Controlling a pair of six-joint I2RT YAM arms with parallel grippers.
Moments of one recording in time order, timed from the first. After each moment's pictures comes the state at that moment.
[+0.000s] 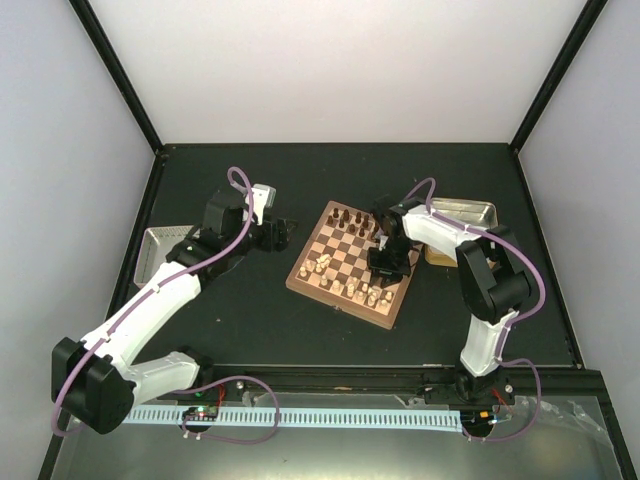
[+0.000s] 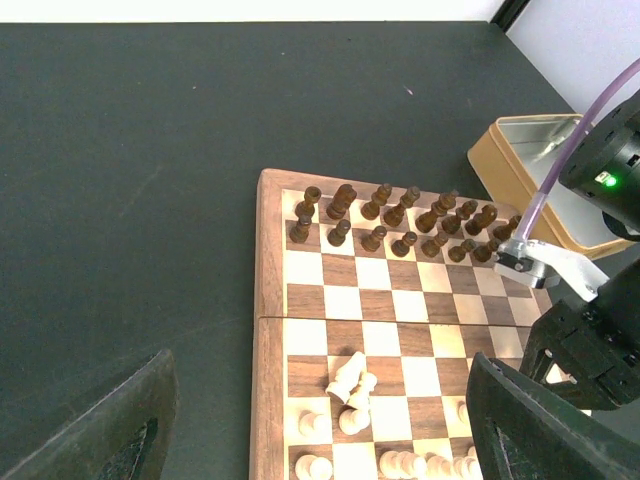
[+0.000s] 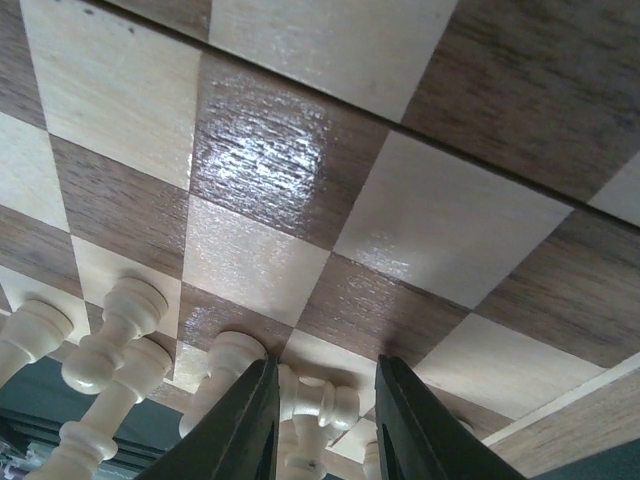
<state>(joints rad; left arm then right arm) -0.44 1.11 0.88 -0.31 0.19 -0.26 0.50 1.85 1.25 -1.05 -0.34 0.54</state>
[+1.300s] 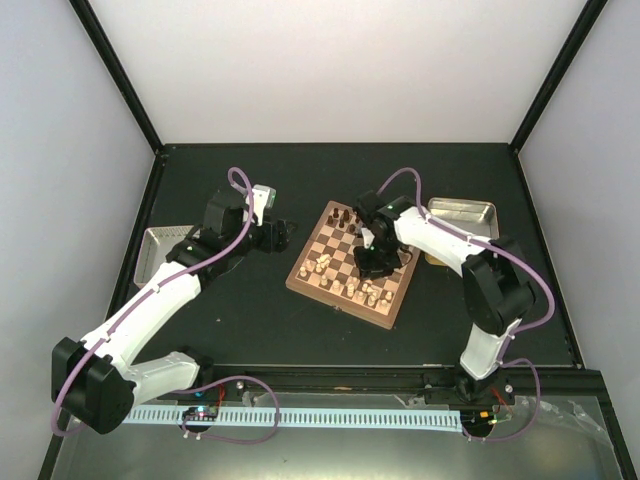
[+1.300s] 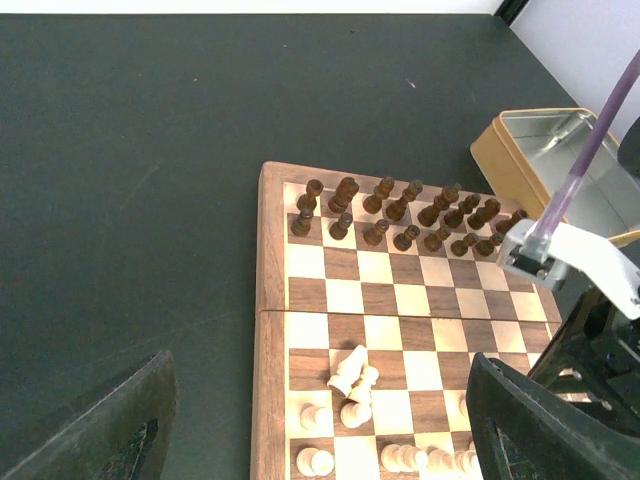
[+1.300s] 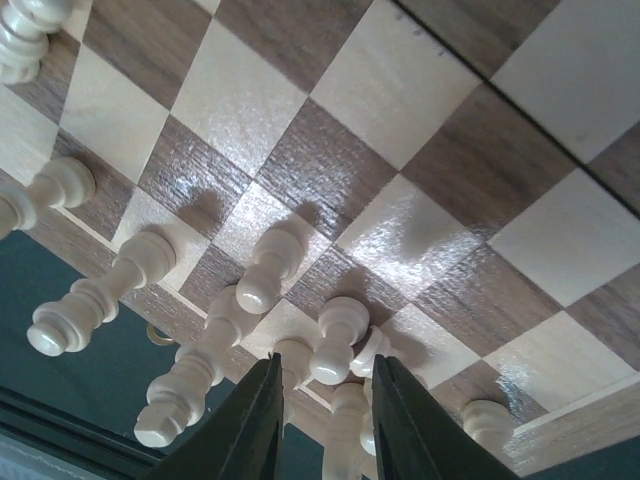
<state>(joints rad) -0.44 1.11 0.88 -0.32 0.18 -0.26 0.61 1.77 1.31 -1.04 -0.25 0.39</state>
